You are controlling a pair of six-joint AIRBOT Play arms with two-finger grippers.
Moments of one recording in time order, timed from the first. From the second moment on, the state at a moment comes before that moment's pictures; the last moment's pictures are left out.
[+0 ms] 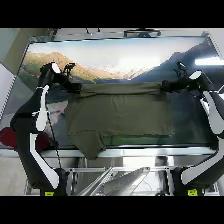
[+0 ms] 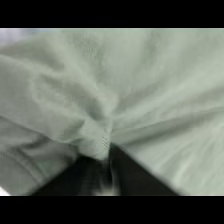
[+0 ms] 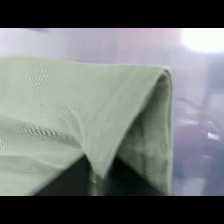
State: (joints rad) left arm -0.04 -2.05 1.93 1.33 -1.36 -1.33; right arm -0.18 -1.84 1.48 -0.97 0.96 1.20
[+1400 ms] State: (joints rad) left arm -0.01 -0.79 0.48 1.09 -1.23 -1.48; right arm -0.41 -1.47 0.82 -0.99 1.25 1.18
